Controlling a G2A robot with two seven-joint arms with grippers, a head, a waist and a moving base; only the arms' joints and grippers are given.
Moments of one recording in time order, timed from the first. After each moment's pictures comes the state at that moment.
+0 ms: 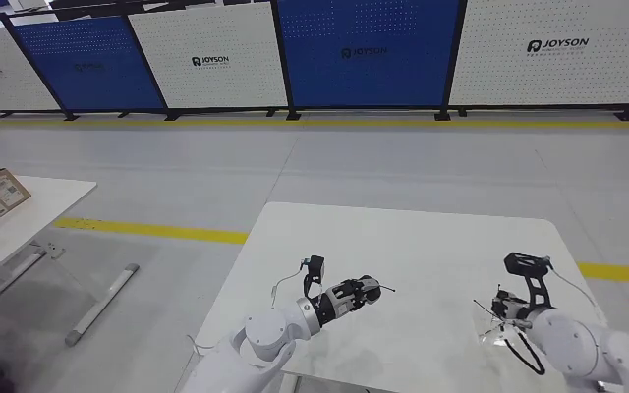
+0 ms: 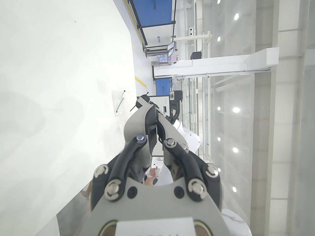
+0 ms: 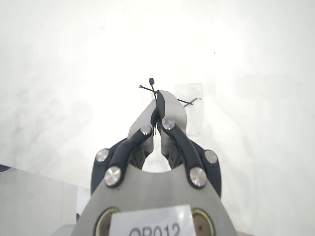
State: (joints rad) left arm 1.43 -1.16 -1.10 -1.71 -0.40 0.04 -0.41; right arm -1.38 -1.03 1.37 -1.86 -0.84 0.30 1.01
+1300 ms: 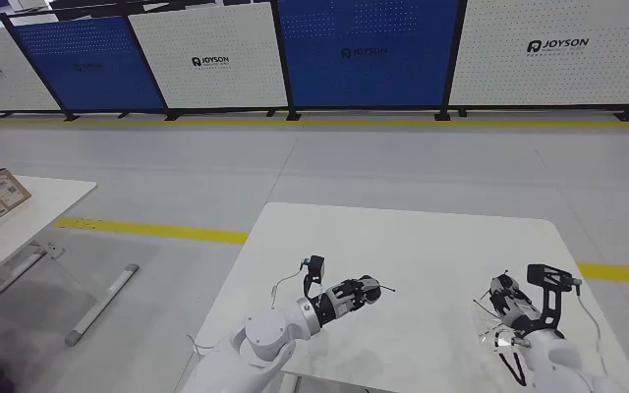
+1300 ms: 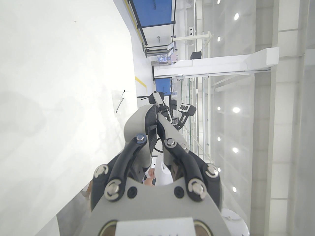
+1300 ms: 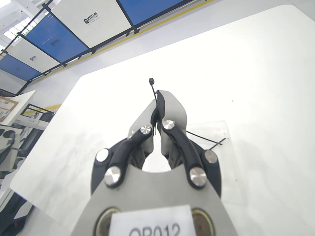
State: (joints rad) left arm 1.43 -1.16 -1.10 -1.71 -0.40 0.04 -0.41; right arm -1.59 -1.06 1.40 -1.91 -0.72 0.25 0.40
